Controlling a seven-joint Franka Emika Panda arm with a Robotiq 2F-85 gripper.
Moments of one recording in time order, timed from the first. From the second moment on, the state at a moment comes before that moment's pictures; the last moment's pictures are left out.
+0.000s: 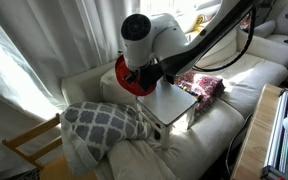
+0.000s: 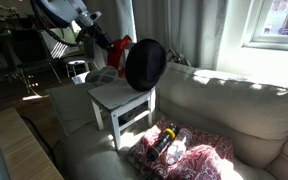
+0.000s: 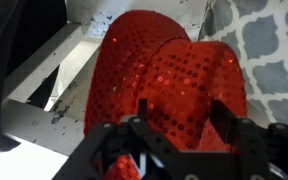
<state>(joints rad) 0.50 0.52 -0.03 -1.86 -0.90 2.45 1.25</state>
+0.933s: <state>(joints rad) 0.46 0.52 0.04 -1.81 -0.92 2.32 1.35</state>
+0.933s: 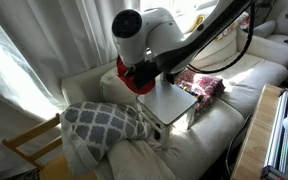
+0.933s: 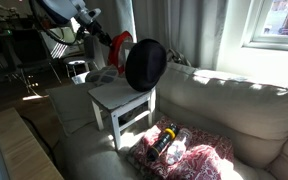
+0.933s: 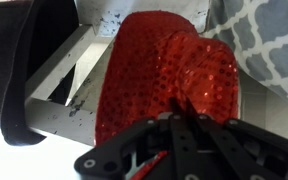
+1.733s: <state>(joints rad) 0.26 0.20 0.19 -2.08 -0.39 2.54 1.06</state>
